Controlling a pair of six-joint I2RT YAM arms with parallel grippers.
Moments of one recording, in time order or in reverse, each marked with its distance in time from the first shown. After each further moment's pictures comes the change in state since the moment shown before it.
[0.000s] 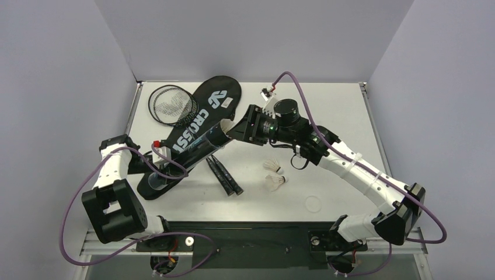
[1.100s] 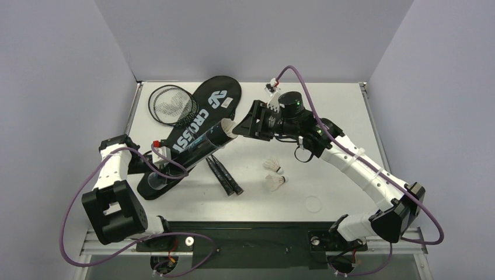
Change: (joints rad) left arm 0.000 -0.013 0.002 -0.001 0.006 -0.001; right arm -0.079 0.028 0.079 -0.118 -0.057 -0.077
